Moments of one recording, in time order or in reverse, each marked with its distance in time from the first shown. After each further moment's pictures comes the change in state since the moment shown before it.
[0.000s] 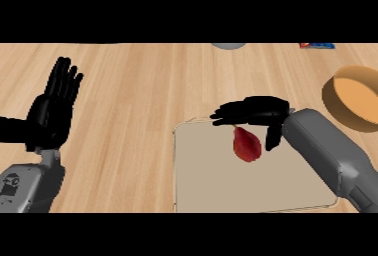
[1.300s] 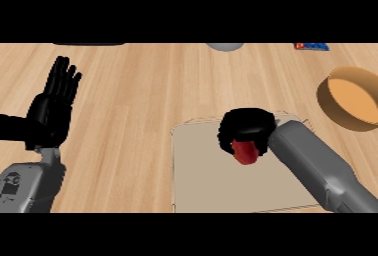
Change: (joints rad) left arm -0.009 -0.024 0.034 0.009 -0.041 -0.016 0.015; right arm 0.088 0.067 -0.034 -0.136 0.140 -0.129 -0.064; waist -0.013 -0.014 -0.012
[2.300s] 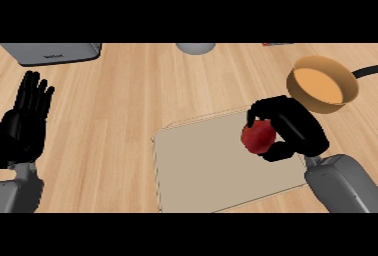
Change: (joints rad) left arm 0.111 0.038 0.083 -0.044 0.008 0.026 0.022; right arm 0.380 -0.077 -0.313 -0.666 -0.081 -0.128 0.793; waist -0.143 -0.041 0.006
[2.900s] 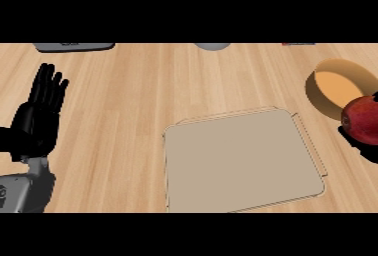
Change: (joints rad) left arm -0.042 -0.033 -0.044 -0.021 -0.012 -0.012 0.003; right arm 0.165 -0.215 -0.460 -0.492 -0.190 0.123 0.375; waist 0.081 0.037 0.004
